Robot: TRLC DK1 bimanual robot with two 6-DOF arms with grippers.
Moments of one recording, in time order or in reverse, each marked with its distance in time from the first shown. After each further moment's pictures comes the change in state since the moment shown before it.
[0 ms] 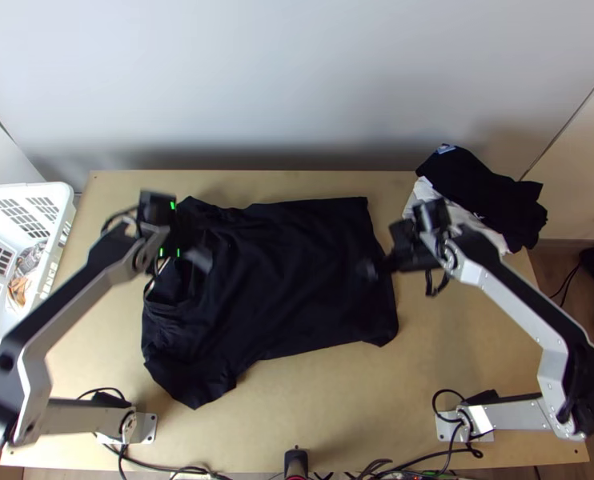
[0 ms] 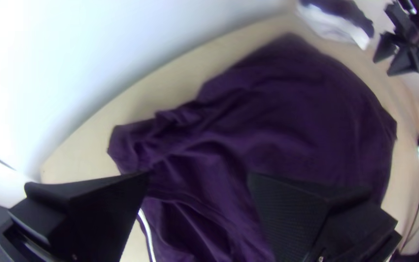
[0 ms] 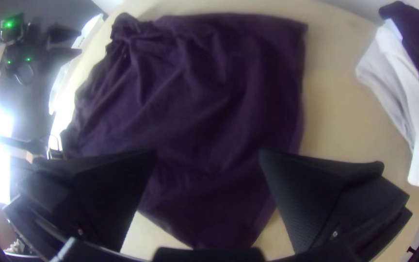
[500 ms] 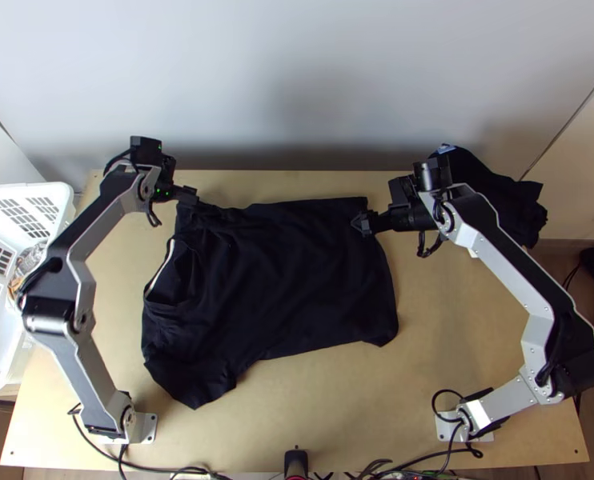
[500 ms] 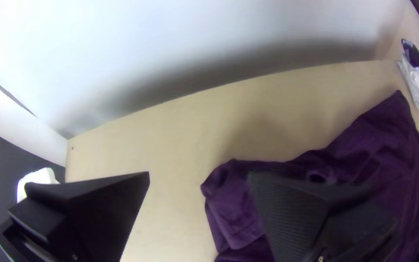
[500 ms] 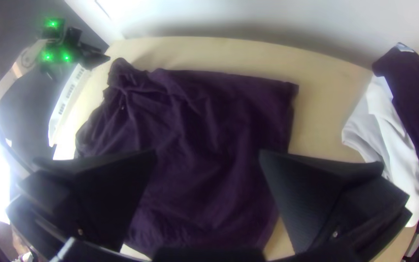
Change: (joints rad) left arm 0.206 0.505 0.508 -0.029 -0.143 -0.125; right arm -0.032 0.167 0.299 0.023 0.021 0.046
